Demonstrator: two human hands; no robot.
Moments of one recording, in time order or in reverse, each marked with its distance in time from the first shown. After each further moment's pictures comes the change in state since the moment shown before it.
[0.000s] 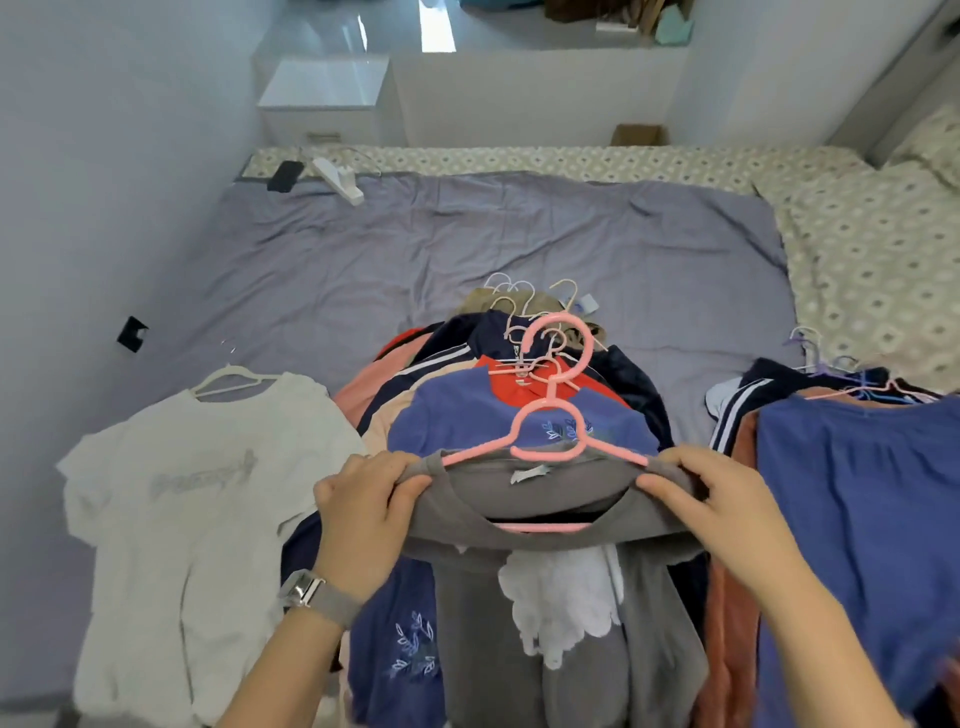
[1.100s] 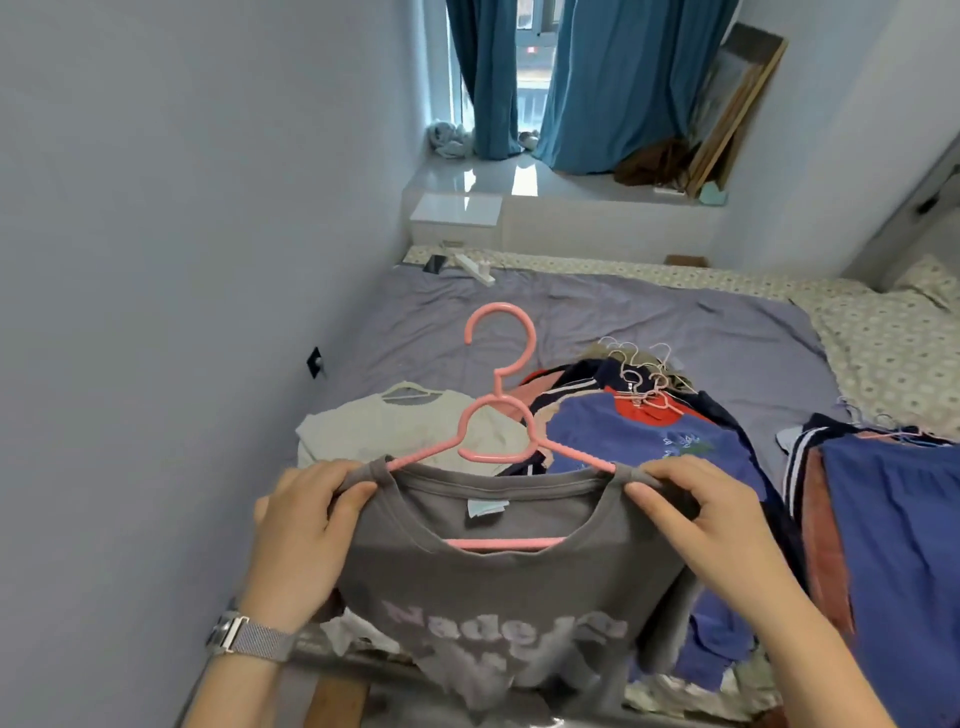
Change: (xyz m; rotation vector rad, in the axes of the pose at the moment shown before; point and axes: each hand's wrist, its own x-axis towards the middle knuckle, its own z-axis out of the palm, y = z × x) left_hand -0.294 -0.206 -0.318 -0.099 0.295 -0.035; right_hand -0.263 -0.344 0.106 0.053 0.164 -0.356
